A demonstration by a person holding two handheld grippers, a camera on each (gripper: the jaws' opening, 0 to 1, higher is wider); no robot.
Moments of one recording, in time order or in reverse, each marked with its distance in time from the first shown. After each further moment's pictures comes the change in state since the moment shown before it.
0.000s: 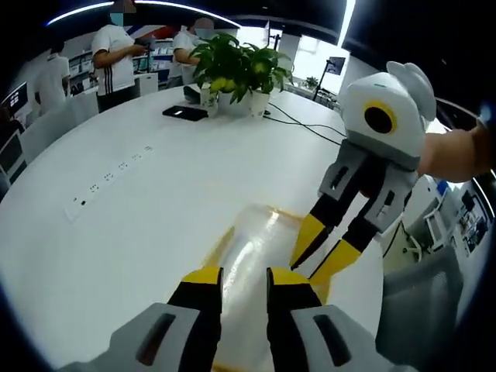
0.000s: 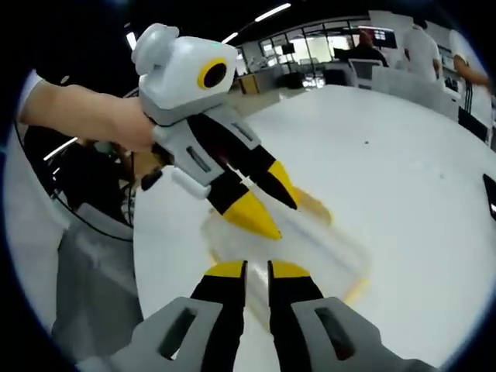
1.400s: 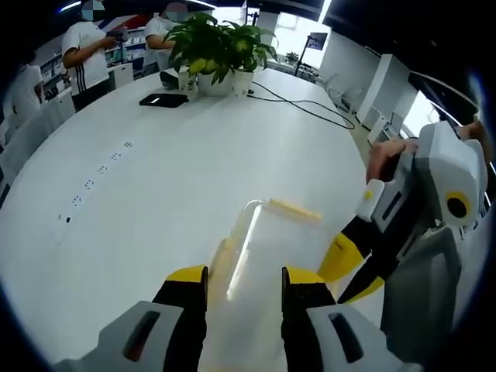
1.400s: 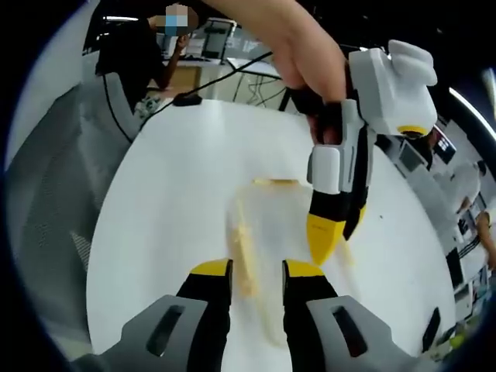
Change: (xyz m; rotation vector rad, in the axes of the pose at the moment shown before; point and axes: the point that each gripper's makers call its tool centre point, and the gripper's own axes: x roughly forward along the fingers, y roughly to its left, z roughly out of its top) left arm 0.016 0.002 0.000 0.098 0.137 -0.090; right arm 0.012 0.023 -0.021 -0.682 0.075 -0.096
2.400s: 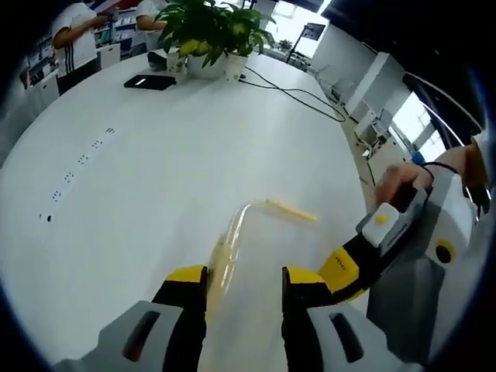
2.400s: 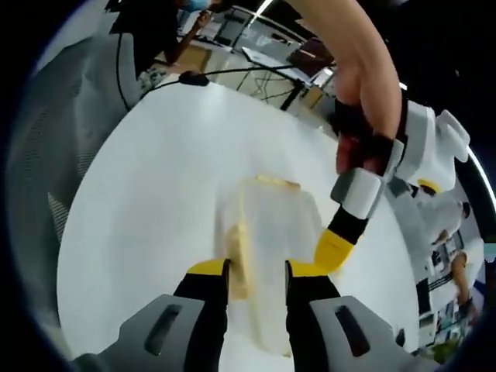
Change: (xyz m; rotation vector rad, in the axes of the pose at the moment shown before) left arm 0.011 -0.001 0.003 -0.037 0.106 -0.111; right arm 0.008 0.000 -0.003 -0.204 0.044 -0.120
